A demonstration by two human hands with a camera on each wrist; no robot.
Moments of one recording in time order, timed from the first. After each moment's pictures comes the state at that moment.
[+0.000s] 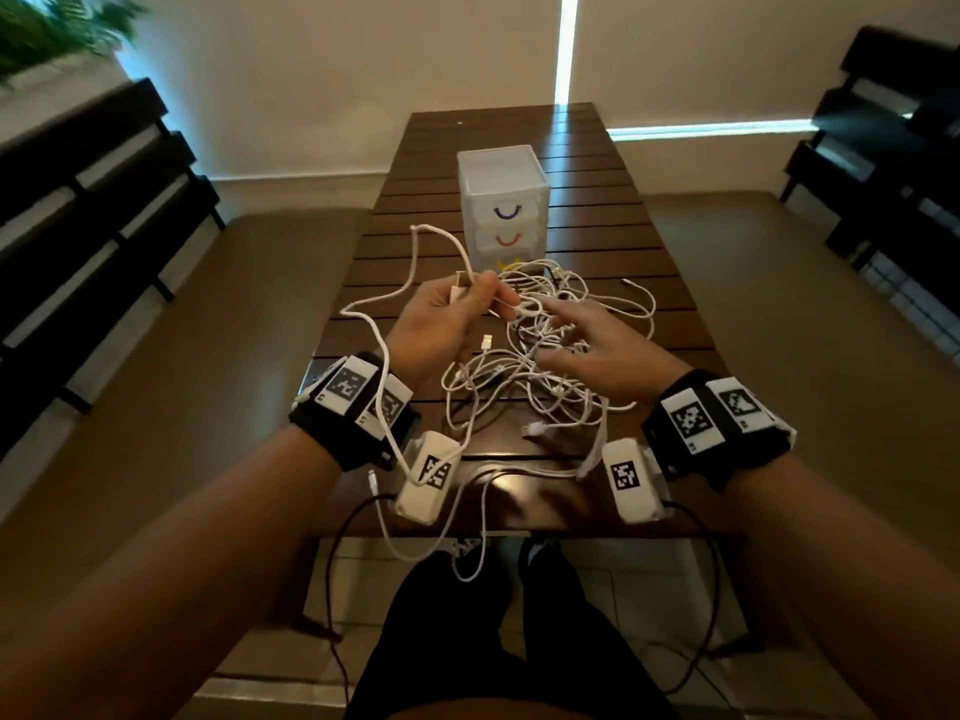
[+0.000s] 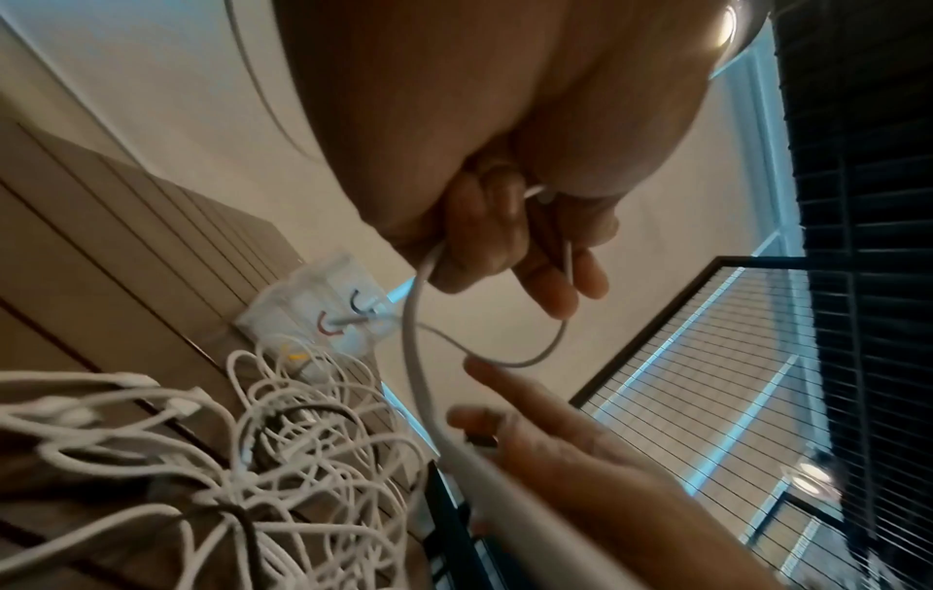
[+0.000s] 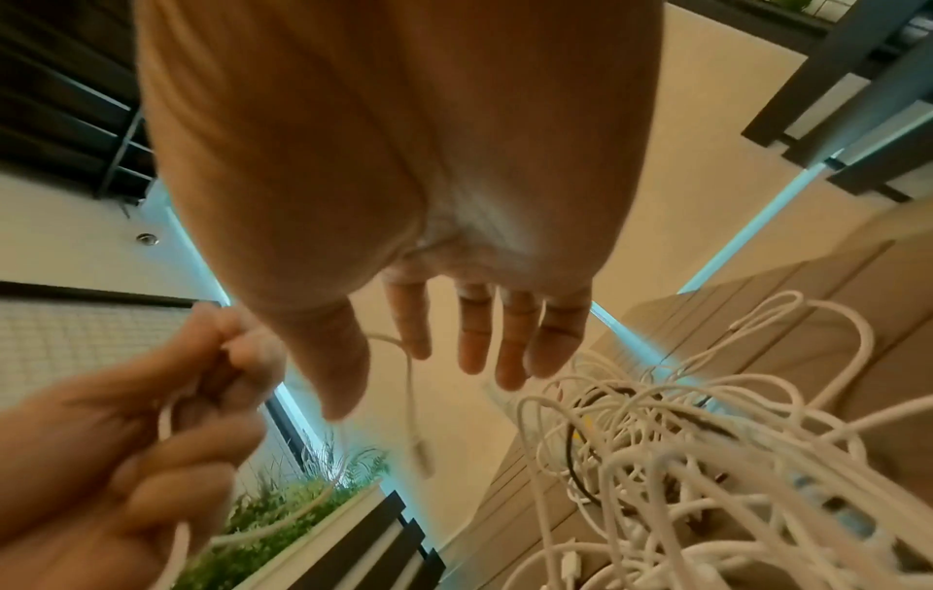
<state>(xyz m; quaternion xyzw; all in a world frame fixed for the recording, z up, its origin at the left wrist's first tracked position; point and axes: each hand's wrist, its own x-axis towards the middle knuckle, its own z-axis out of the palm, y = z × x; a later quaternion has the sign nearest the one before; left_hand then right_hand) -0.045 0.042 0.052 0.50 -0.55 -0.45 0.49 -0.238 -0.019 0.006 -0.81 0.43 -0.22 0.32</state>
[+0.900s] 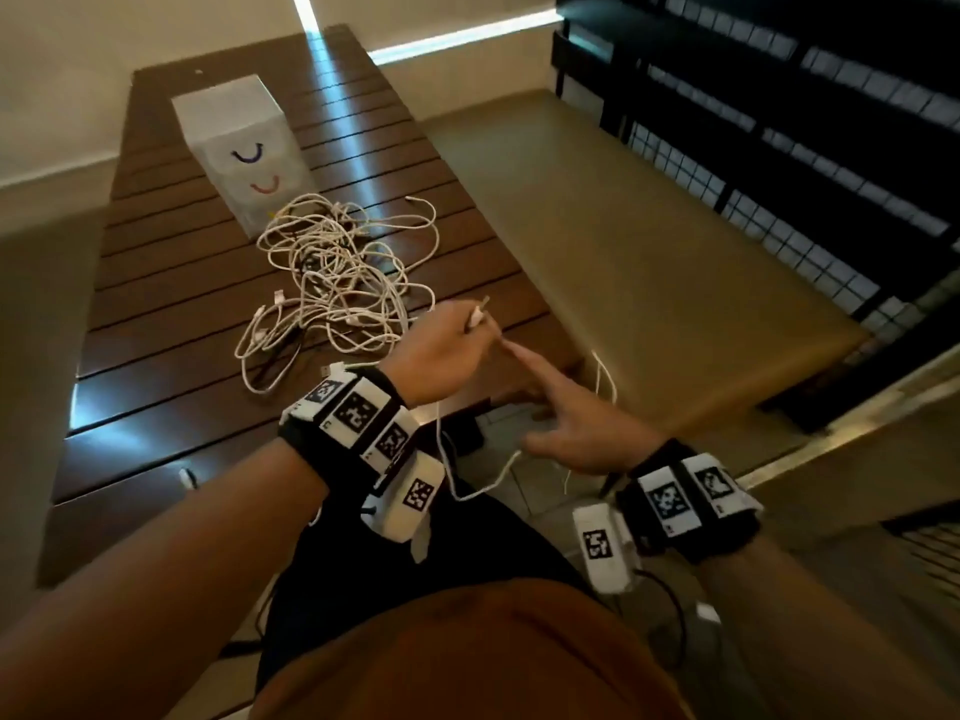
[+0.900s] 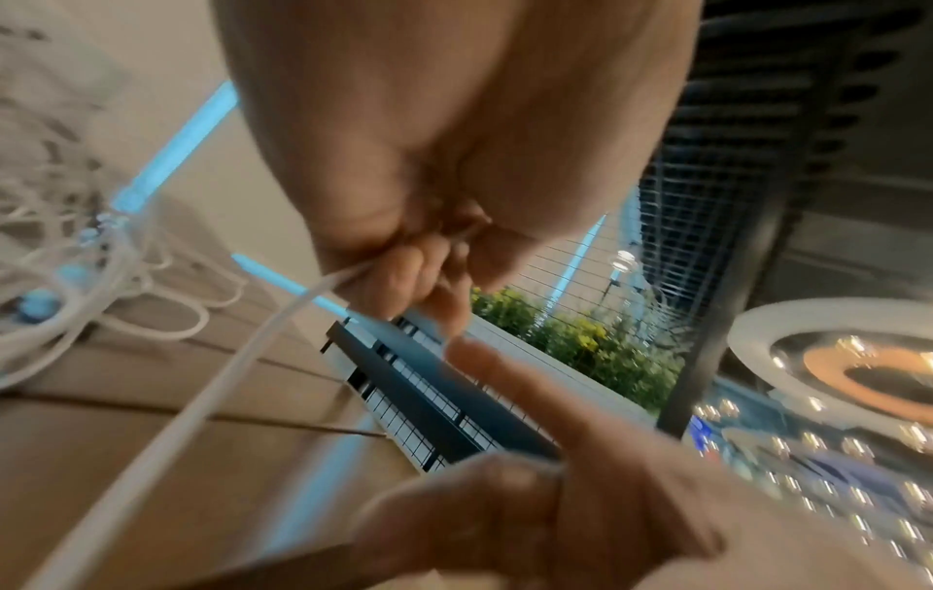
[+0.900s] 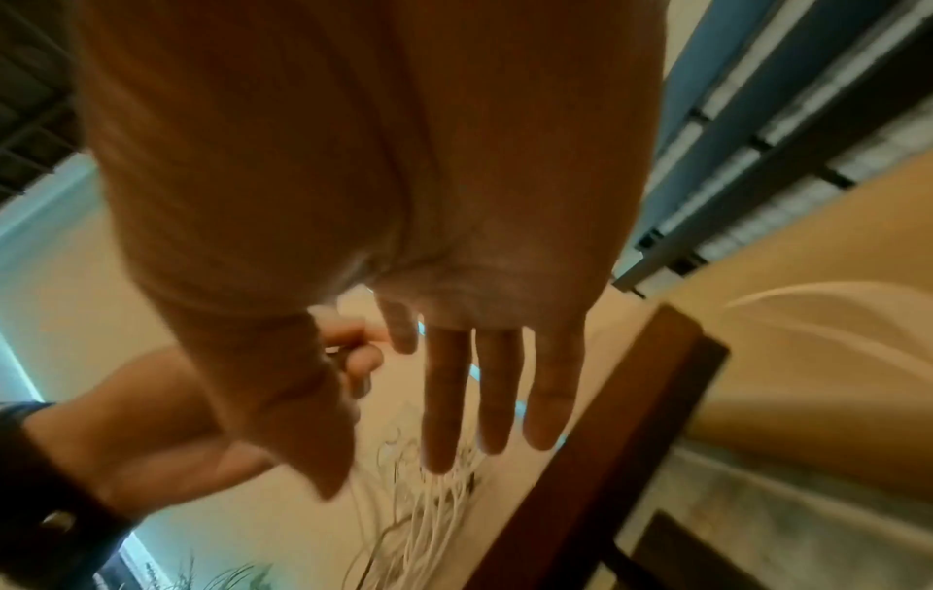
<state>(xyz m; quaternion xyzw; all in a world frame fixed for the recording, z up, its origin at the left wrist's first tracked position) -0.231 0.084 -0.014 0.48 -0.76 -0.38 0.22 -0.400 0.161 -0.070 -0.67 0.50 -0.25 0.50</state>
